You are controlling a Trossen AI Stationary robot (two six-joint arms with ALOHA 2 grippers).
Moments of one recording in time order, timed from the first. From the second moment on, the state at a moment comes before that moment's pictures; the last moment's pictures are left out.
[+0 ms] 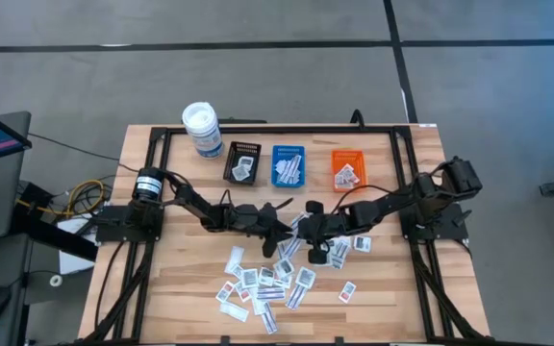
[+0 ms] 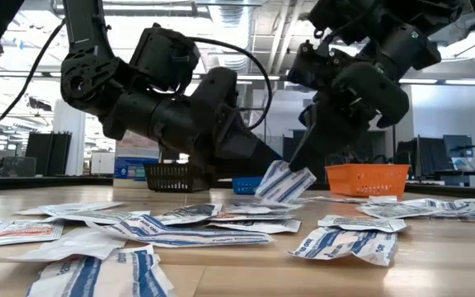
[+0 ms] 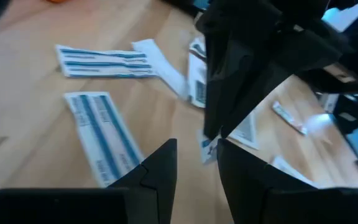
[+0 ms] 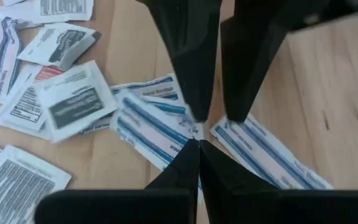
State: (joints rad) left arm -0.12 1.88 0.73 0.99 -0.01 -0.46; right arm 0.21 1.68 0.80 0.03 0.15 0.14
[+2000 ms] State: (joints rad) left arm -0.12 1.88 0.73 0.96 -0.01 -0.42; right arm 0.20 1.67 0.80 -0.10 0.14 0.21
